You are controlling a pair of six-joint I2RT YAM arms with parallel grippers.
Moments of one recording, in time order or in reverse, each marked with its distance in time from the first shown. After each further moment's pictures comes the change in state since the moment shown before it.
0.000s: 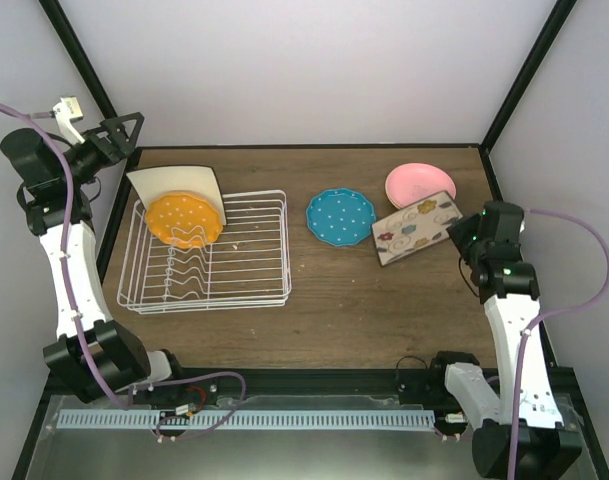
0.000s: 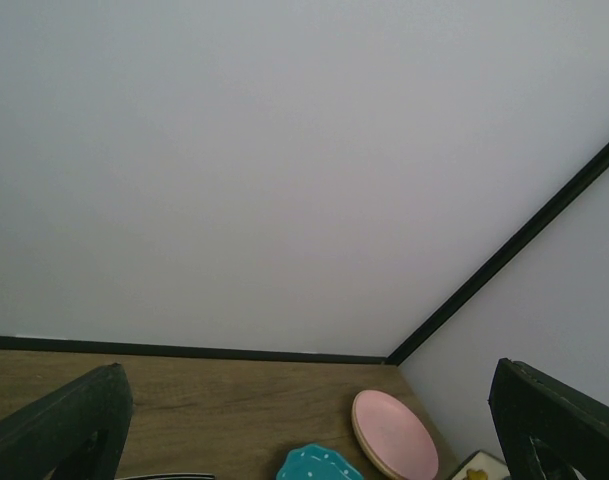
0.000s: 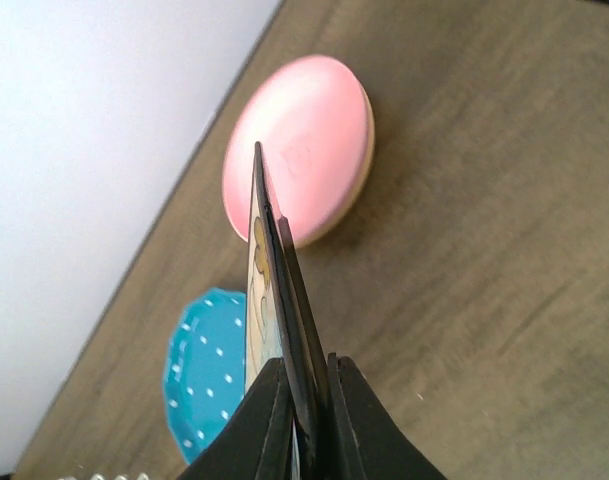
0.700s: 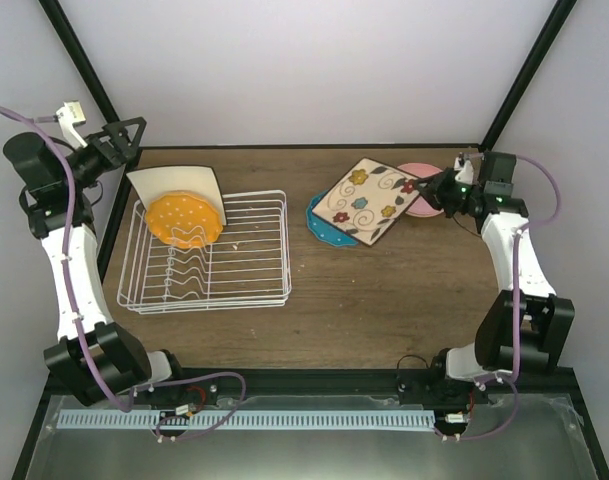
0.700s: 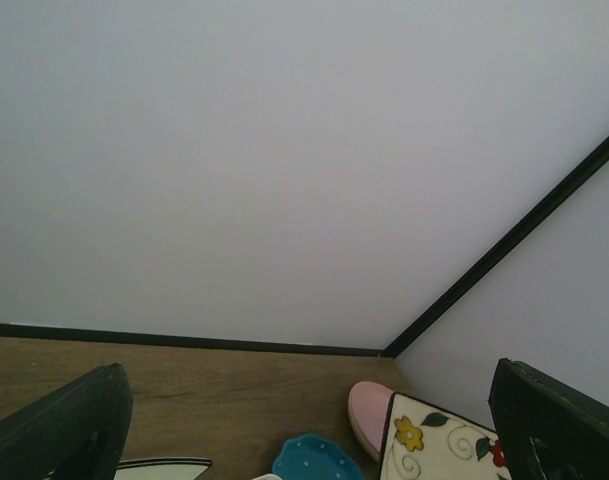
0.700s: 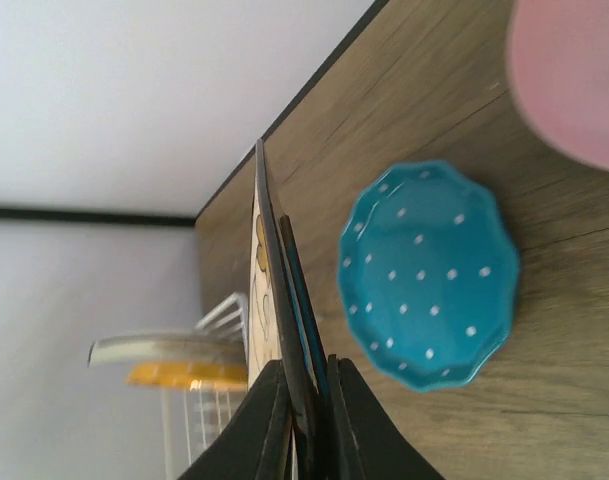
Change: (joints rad) left arm 0.000 -0.013 -0.027 0.000 0.011 0.001; right arm -0.091 0.555 0.272 0.258 -0.732 -0.150
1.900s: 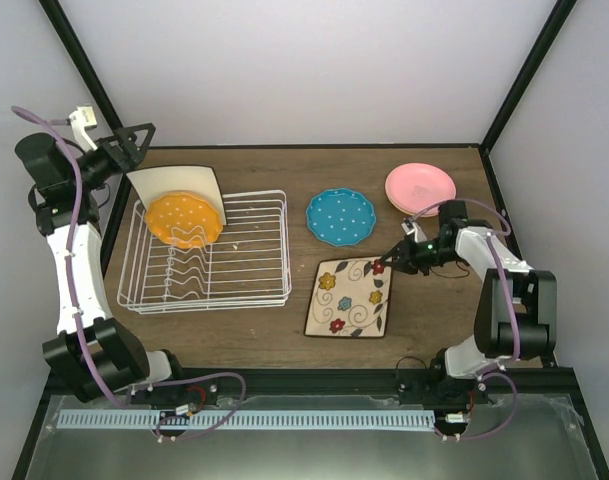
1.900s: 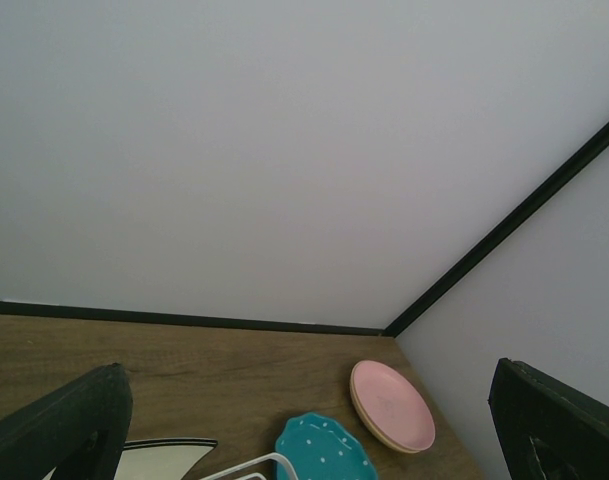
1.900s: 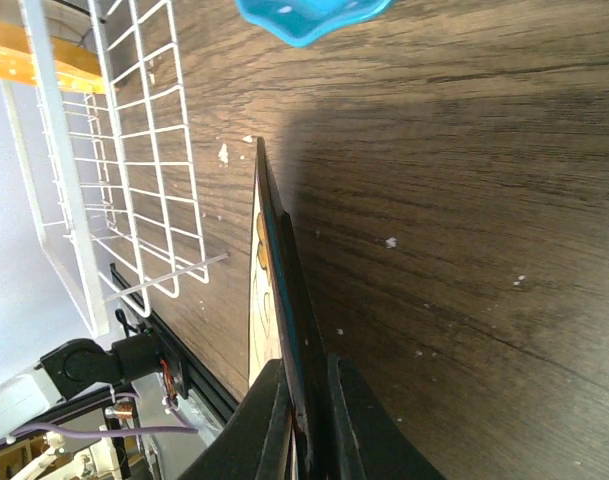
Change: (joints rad) left arm -0.031 0.016 -0.032 -0.020 0.000 0.048; right arm 0.122 0.087 -0.264 -0.384 -0.188 -0.681
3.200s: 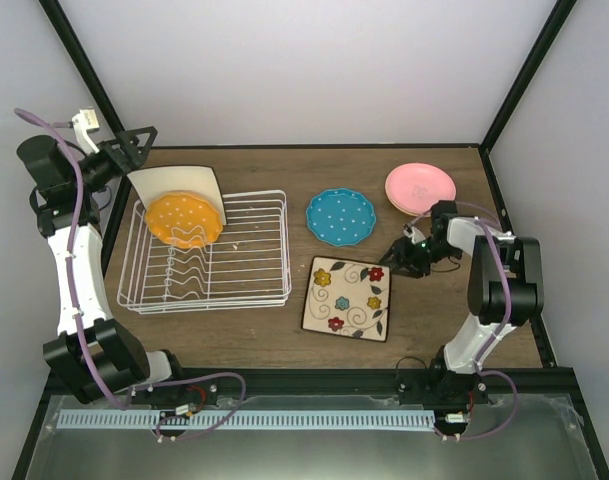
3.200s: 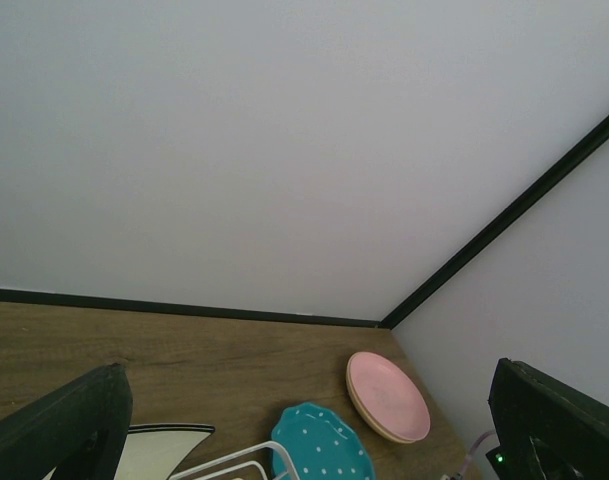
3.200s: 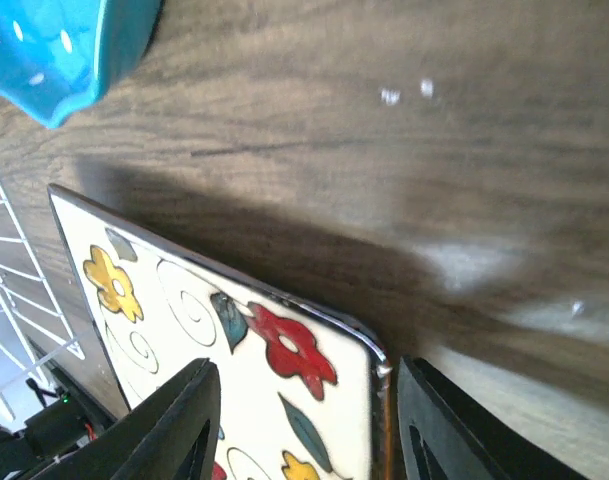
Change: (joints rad) left arm 0.000 -0.007 -0.016 -0.015 0.012 0.007; right arm 0.002 0.237 0.047 0.079 0.195 0.060
